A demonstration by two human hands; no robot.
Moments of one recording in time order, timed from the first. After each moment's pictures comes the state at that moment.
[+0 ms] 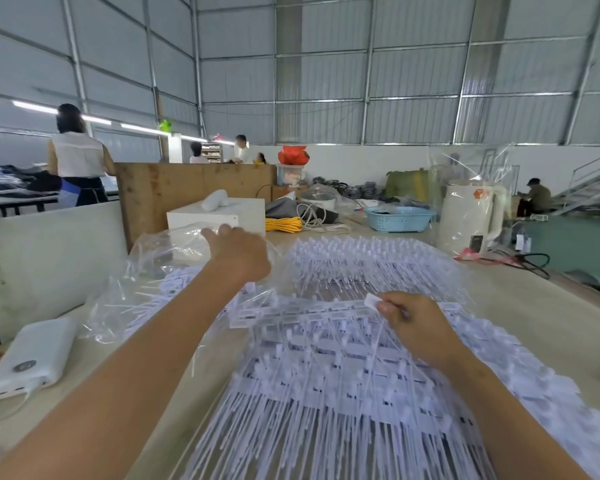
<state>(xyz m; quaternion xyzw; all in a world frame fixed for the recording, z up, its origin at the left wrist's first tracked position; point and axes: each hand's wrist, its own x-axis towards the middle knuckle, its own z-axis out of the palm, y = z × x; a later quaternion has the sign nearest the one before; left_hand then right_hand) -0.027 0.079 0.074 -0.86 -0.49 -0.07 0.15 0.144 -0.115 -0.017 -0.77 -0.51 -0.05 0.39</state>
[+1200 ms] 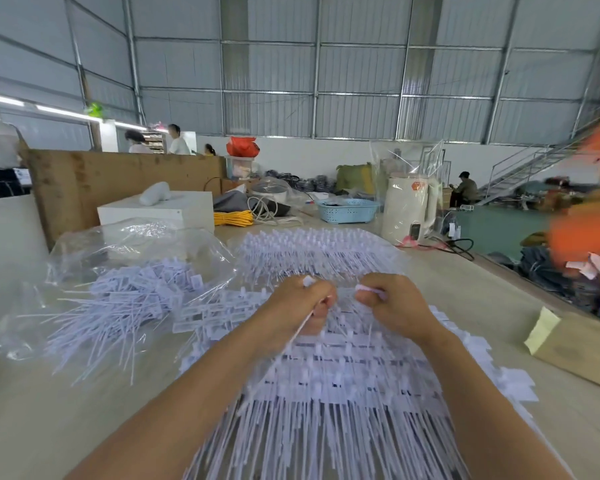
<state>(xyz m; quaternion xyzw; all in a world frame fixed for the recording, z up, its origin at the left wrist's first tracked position) 0.030 -0.029 0.005 -0.72 -0.13 -0.20 -0.65 0.163 -0.152 0.000 -0.78 -0.51 -0.11 0.36</state>
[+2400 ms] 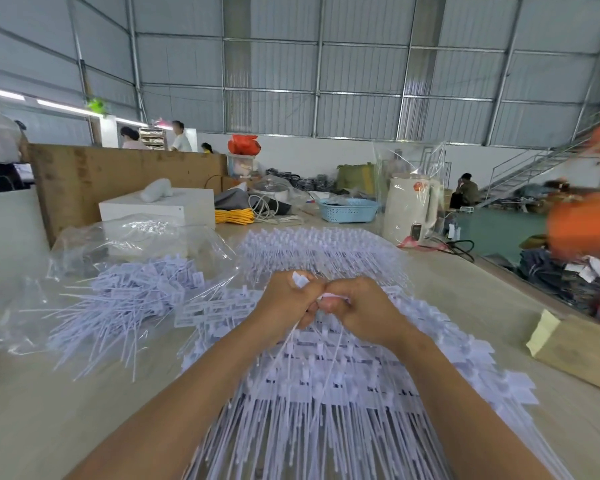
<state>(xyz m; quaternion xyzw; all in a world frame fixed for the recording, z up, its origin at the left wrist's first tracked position) 0.026 -0.020 0.002 -0.72 -0.15 -0.29 -0.61 0.126 -0.127 -0.003 -0.68 -0.62 -0.07 0.38</state>
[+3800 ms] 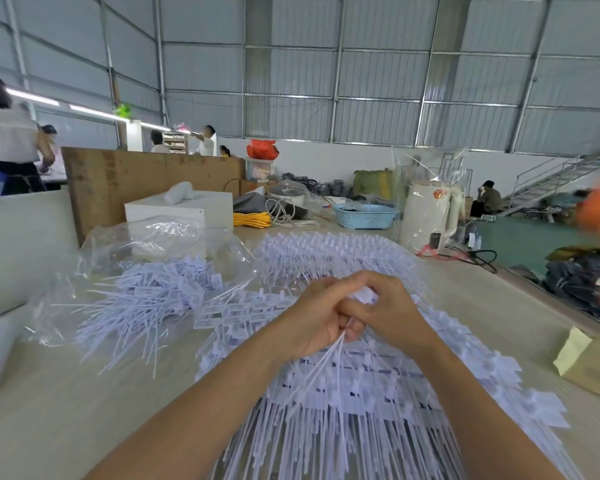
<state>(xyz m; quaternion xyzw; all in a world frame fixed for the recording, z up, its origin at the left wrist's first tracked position) 0.019 -0.042 0.016 -0.61 -0.05 -0.13 -0.78 0.119 -0.128 0.006 -0.63 -0.55 0.03 0.55</state>
